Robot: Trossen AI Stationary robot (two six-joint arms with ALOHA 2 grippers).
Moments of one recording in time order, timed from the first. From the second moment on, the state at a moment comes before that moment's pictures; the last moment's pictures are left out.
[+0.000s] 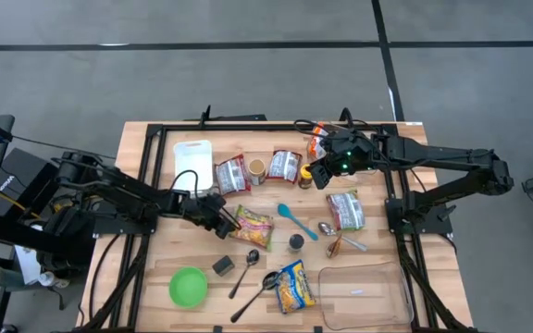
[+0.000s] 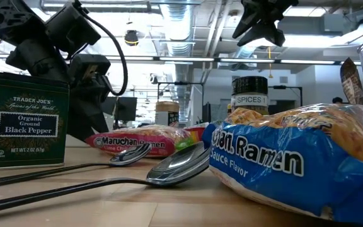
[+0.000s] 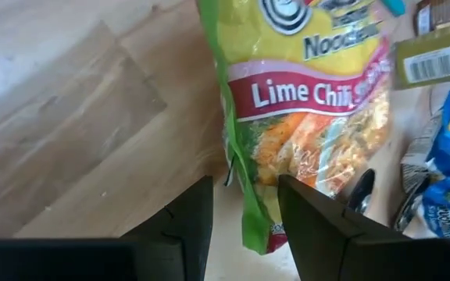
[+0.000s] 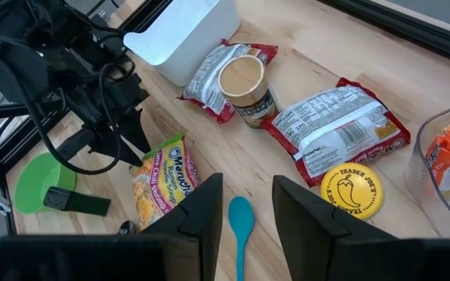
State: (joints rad) left arm -0.12 1.41 0.38 0.23 -0.01 -1.07; right arm -0.15 1.22 1.16 -0.66 0.11 0.62
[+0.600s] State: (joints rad) left arm -0.12 1.45 0.38 0.32 -0.01 -1.07; right arm -0.15 1.22 1.16 -0.65 0.11 0.62
